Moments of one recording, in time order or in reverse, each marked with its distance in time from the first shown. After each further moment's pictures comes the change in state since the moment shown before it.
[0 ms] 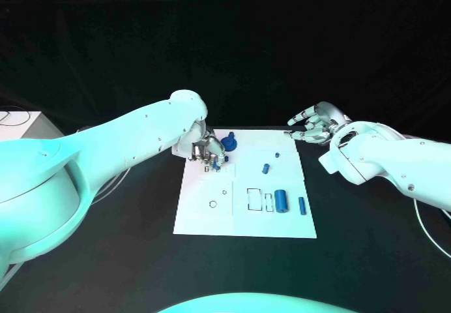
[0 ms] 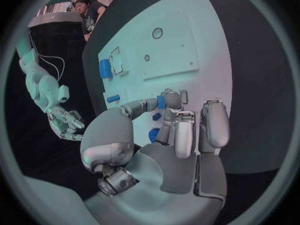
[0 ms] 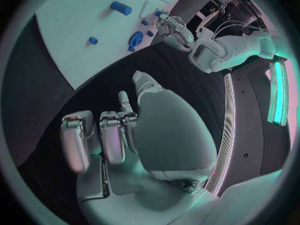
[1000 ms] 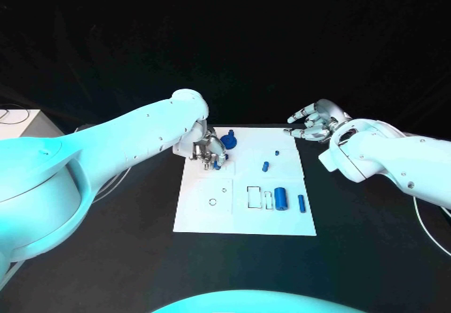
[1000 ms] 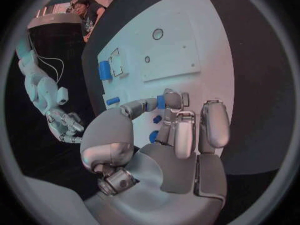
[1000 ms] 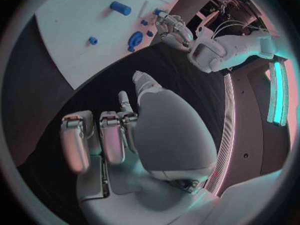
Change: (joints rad) left arm -0.004 0.006 -0.007 0.002 -0.003 0.001 -0.001; left_hand 0.002 -0.002 -0.003 -0.003 0.011 0.005 -0.005 -0.003 0.002 0.006 -0.002 -0.001 0.000 0.000 0.000 0.000 0.000 0.000 0.003 -0.003 0.000 0.001; right arm 0.000 0.001 0.000 0.001 -0.002 0.000 0.000; right_hand 0.000 0.000 0.000 0.000 0.000 0.000 0.000 0.000 0.000 0.000 0.000 0.000 0.000 0.000 0.000 0.000 0.000 0.000 0.000 0.000 0.000 0.001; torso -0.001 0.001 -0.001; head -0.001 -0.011
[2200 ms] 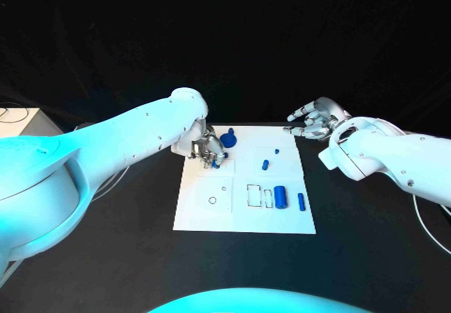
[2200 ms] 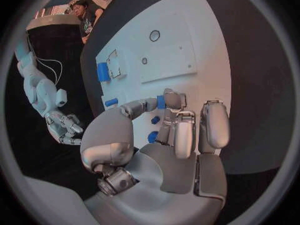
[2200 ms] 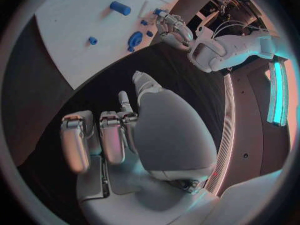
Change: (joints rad) left arm -0.001 -0.004 -0.002 0.005 -0.015 0.007 0.000; left_hand -0.004 0.004 -0.002 -0.002 0.001 0.000 0.000 -0.003 0.005 0.004 0.000 -0.001 0.004 0.000 0.000 0.000 0.000 0.000 0.001 -0.001 0.000 0.001; right arm 0.000 -0.001 0.000 0.001 -0.001 0.000 0.000; right_hand 0.000 0.000 0.004 0.004 0.000 0.000 0.000 0.000 0.000 0.000 0.000 0.000 0.000 0.000 0.000 0.000 0.000 0.000 0.000 0.000 0.000 0.000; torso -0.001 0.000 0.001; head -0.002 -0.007
